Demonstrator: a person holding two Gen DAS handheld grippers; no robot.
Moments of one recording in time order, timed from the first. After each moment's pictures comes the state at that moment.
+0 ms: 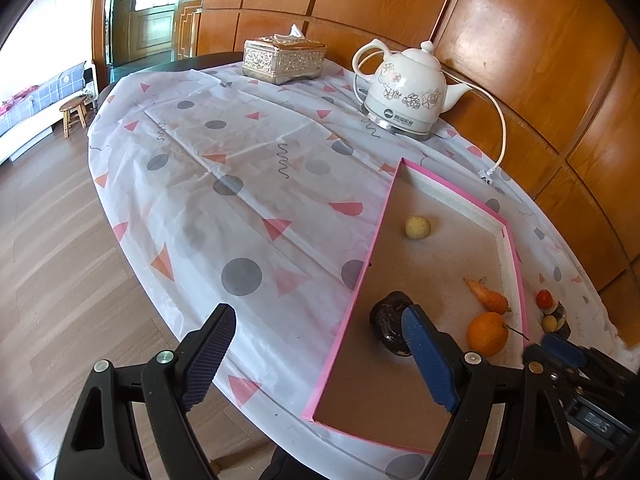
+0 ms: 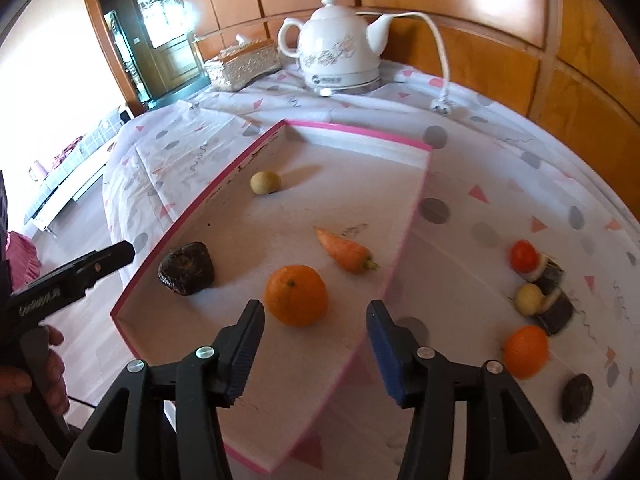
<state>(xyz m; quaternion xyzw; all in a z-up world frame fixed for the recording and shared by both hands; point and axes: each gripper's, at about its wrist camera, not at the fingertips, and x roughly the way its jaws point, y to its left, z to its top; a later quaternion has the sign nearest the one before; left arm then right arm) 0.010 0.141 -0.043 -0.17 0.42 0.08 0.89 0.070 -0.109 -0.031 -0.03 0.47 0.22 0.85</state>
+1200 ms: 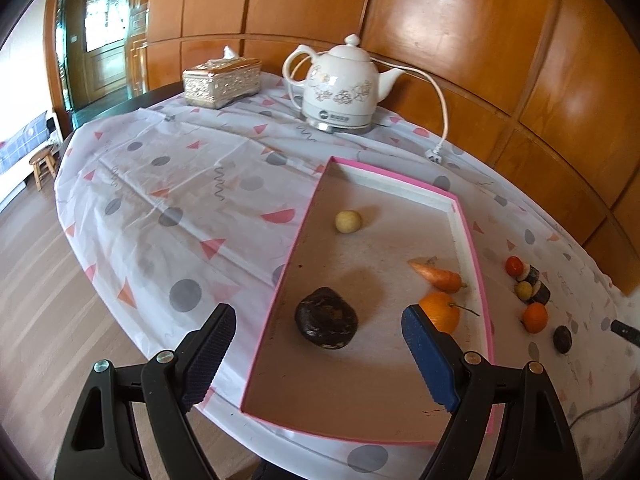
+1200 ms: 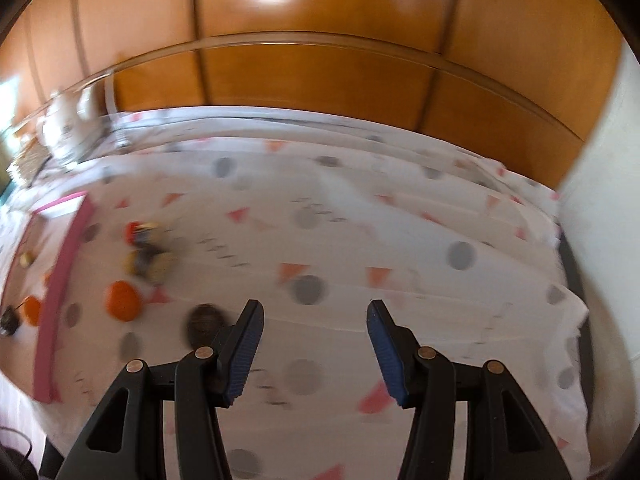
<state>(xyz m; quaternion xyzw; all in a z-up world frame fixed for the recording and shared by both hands) 0.013 0.089 -0.022 -0.10 0.41 0.02 0.91 0.037 -0.392 -0.005 0.03 0.47 -0.11 0.87</state>
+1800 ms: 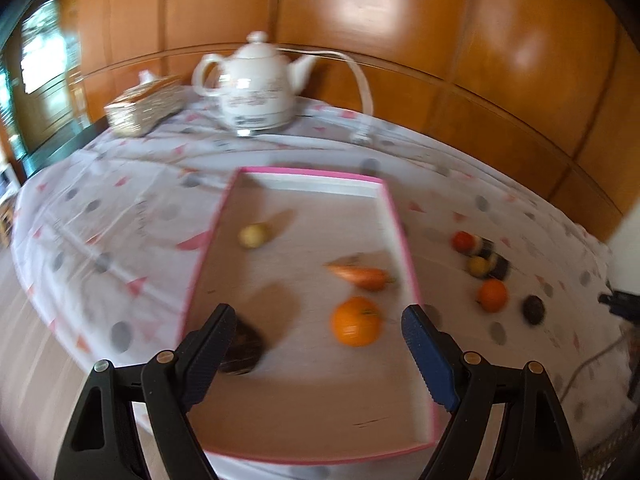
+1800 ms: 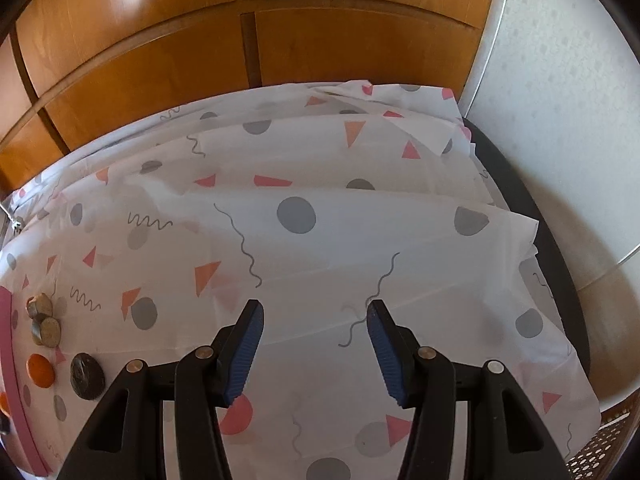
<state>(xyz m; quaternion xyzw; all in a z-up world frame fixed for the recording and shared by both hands) 0.040 0.019 -0.006 -0.03 0.42 -0.08 0.90 0.018 -0.516 -0.032 0.15 0.49 -0.26 0.82</state>
